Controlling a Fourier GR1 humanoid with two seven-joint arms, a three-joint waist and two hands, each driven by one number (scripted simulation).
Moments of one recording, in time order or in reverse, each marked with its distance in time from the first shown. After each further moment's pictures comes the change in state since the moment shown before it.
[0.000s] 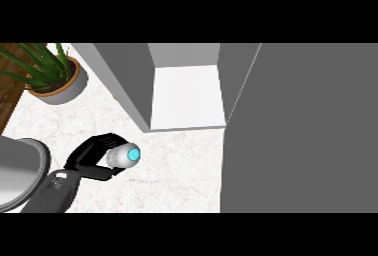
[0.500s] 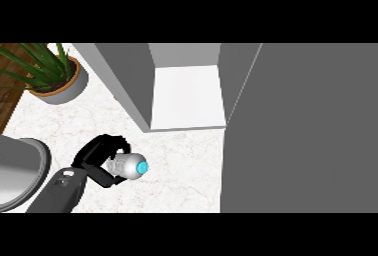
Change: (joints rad) left arm -0.032 -0.027 -0.013 0.048 0.047 -0.042 0.014; right arm 0.029 -0.015 -0.008 0.002 0.001 0.010 -0.028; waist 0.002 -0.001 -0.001
